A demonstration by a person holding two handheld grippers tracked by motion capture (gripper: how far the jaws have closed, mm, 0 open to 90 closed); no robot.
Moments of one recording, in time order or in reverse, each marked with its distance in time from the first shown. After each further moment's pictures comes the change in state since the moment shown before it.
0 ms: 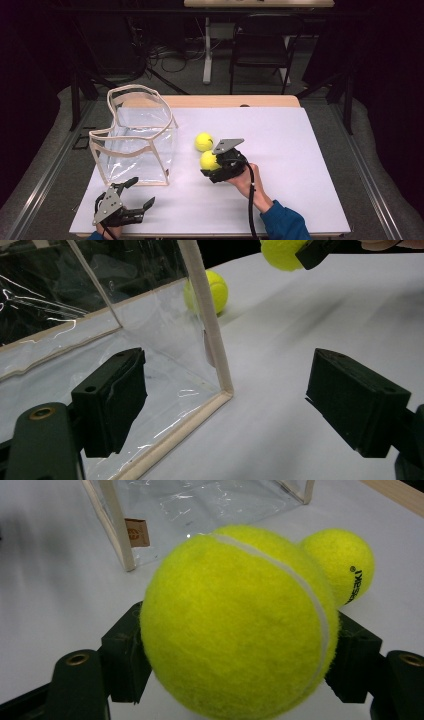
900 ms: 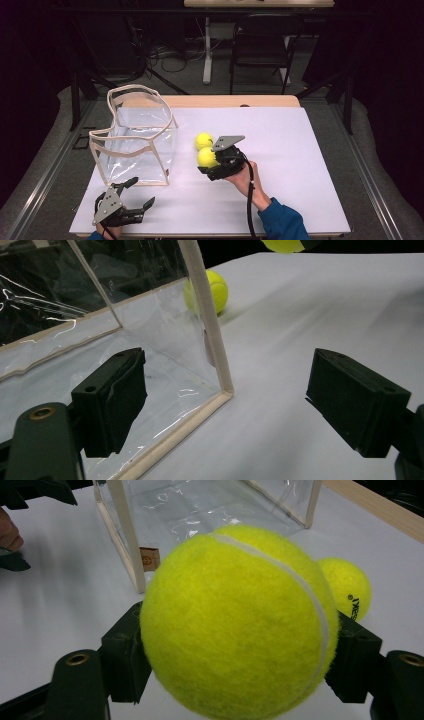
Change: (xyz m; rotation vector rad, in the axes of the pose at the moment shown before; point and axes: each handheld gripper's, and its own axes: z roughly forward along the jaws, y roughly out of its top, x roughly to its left) left arm 0.001 0.000 0.000 0.001 -0.001 0.000; right arm 0.002 0.013 -0.007 -0.050 0.018 -0.002
